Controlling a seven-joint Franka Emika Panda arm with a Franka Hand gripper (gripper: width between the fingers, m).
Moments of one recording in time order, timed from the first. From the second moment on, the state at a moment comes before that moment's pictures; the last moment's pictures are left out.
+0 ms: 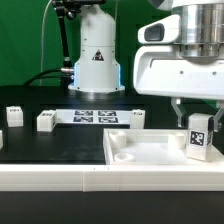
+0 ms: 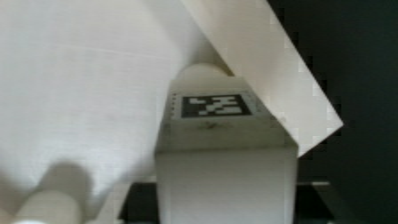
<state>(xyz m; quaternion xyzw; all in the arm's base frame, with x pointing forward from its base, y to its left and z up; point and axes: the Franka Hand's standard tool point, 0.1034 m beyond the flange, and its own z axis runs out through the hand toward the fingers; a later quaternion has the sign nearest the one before) 0.628 0.113 0.079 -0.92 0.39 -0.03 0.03</state>
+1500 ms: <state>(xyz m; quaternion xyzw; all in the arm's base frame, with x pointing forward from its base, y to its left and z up) 0.625 0.131 0.077 -1.00 0.04 -0.04 0.03</state>
